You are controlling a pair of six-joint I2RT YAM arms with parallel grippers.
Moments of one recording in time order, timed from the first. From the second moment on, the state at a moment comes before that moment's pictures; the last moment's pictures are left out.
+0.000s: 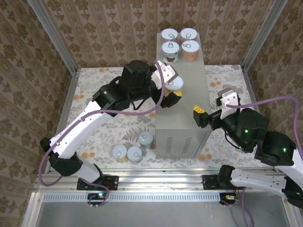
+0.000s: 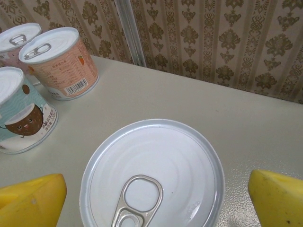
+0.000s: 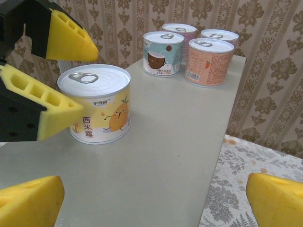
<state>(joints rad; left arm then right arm) -0.96 1.50 1.85 -0.72 0.08 0.20 1.01 0.76 1.32 -0.79 0.64 0.07</state>
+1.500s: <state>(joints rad) -0.75 1.73 1.91 -0.48 0.24 0.12 0.98 0.80 1.33 -0.79 0.64 0.07</state>
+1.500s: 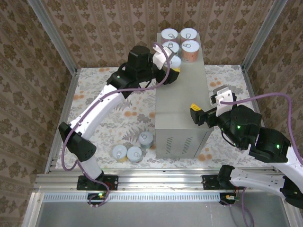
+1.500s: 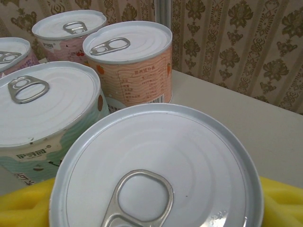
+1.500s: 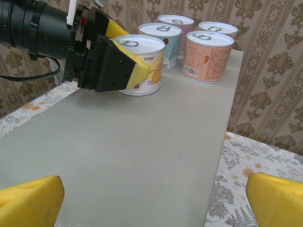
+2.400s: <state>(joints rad) -0.72 1.52 1.65 -0.47 0.21 0.11 0.63 1.06 1.49 -0.79 0.46 0.12</state>
